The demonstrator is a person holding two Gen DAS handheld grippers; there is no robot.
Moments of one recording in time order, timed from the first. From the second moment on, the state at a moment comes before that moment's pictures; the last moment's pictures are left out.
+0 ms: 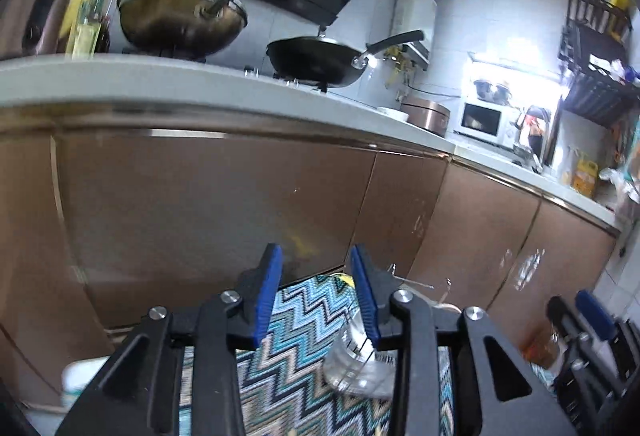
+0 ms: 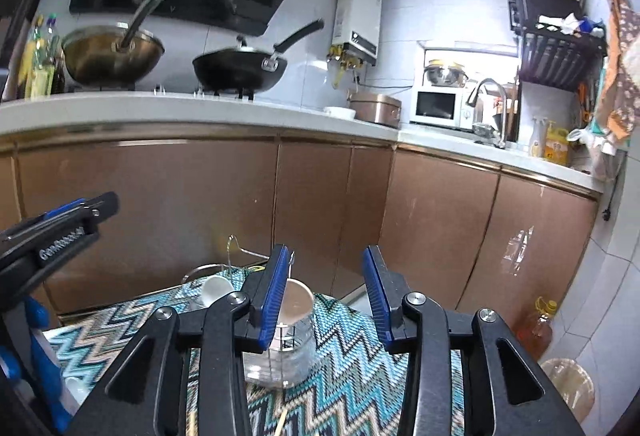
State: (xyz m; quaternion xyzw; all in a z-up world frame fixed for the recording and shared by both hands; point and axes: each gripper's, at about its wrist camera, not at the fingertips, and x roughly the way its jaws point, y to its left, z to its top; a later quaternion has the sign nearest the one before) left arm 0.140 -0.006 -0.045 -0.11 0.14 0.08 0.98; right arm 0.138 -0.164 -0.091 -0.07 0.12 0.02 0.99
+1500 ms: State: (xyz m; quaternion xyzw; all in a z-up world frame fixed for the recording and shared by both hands) left arm 0.030 0.047 -0.066 -0.10 0.39 -0.17 0.90; right arm 0.007 -0.213 -0.065 -0.01 0.27 0.07 0.96
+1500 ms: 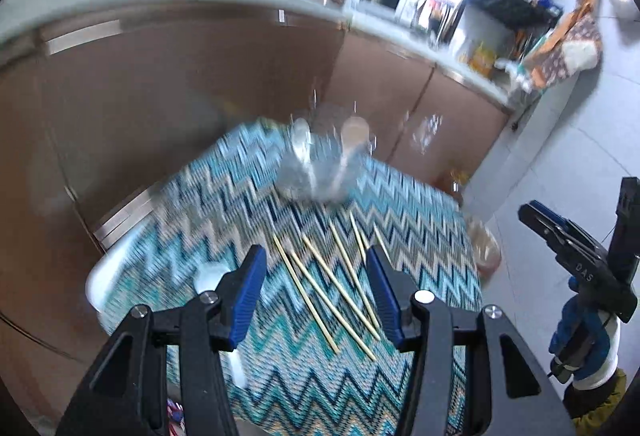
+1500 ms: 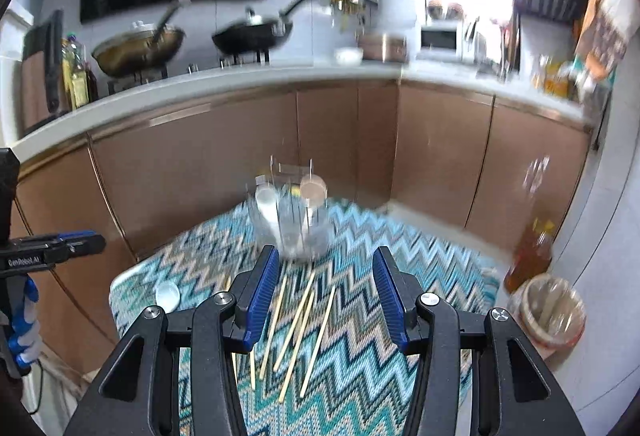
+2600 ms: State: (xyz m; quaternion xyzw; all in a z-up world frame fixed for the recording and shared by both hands) left arm 0.223 -0.005 -0.237 -0.16 0.64 -0.10 0.75; right arm 0.230 -0.219 -0.248 0.02 0.58 0.12 0.81
